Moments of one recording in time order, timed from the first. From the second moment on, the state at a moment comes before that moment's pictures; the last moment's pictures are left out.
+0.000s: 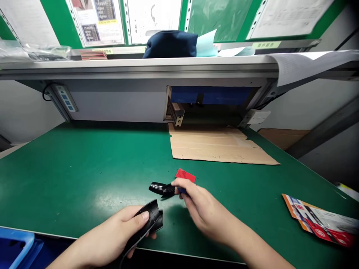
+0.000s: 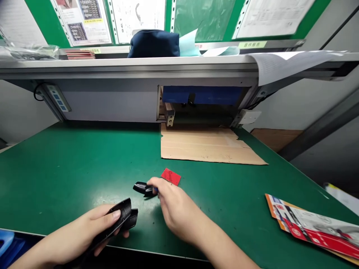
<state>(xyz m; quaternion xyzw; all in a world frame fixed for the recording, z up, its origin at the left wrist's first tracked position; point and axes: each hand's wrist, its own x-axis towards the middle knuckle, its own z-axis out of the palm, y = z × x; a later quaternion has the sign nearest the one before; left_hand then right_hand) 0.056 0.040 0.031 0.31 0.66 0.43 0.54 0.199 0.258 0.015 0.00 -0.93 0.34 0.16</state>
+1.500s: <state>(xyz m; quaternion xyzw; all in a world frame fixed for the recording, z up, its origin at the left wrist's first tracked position) 0.084 0.049 0.057 0.40 0.75 0.29 0.45 0.193 0.226 -0.002 0.09 -0.97 0.05 0.23</state>
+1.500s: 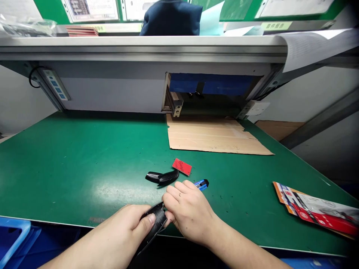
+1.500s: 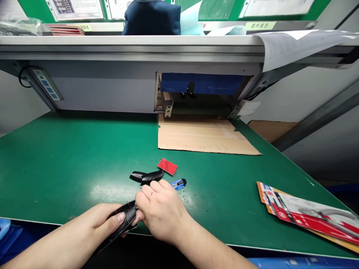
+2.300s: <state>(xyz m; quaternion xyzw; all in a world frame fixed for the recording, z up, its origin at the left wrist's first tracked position) 0.084 0.045 0.031 0.27 0.70 0.45 0.48 0.197 0.228 -0.013 0.02 -0.98 0.13 0.17</state>
